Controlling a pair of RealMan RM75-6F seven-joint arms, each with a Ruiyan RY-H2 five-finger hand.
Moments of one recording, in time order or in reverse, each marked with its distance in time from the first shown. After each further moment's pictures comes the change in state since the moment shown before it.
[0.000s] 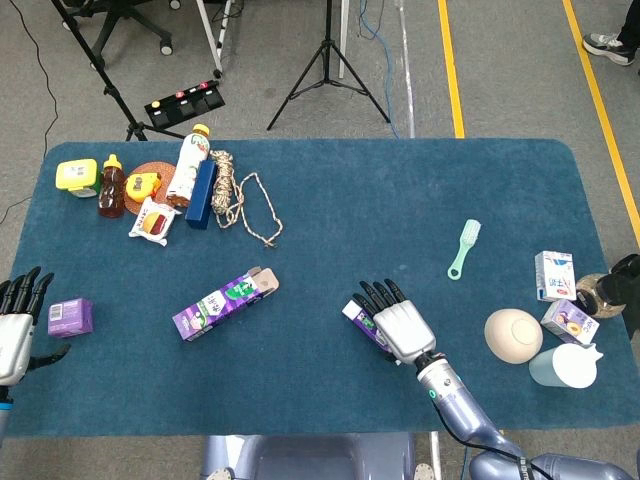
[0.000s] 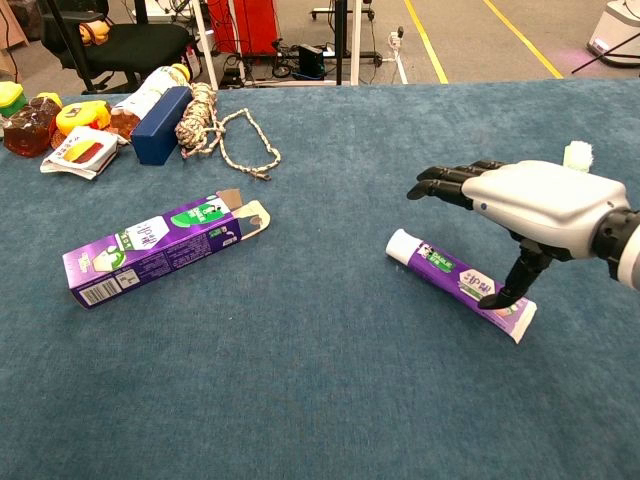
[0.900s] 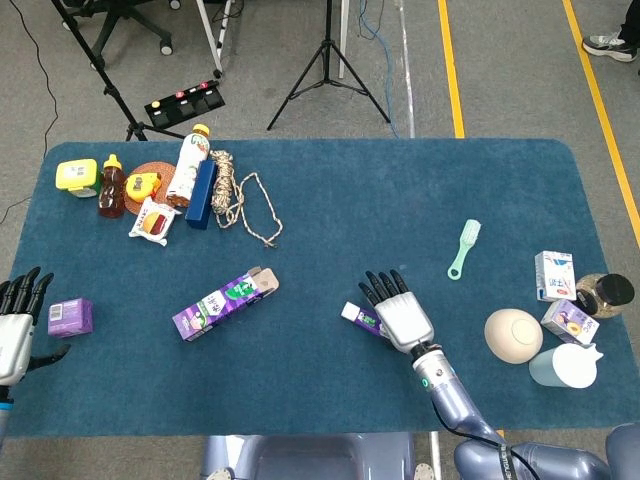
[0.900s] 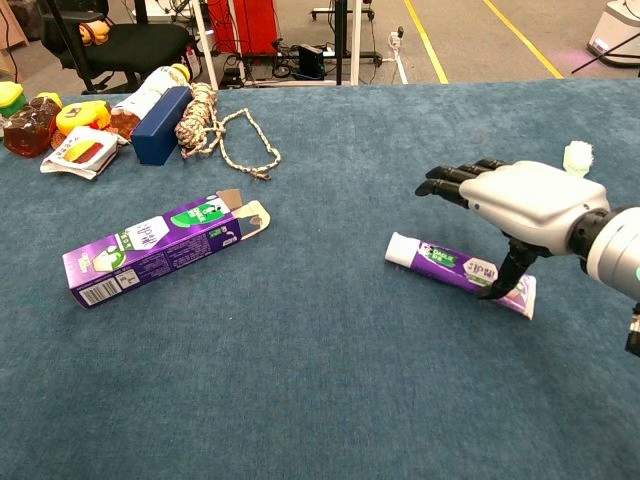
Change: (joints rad) left arm 0.000 -0.004 0.001 0.002 -0.003 0.002 0.004; right arm 0.050 -0.089 -0.009 0.130 0.098 0.068 -0.087
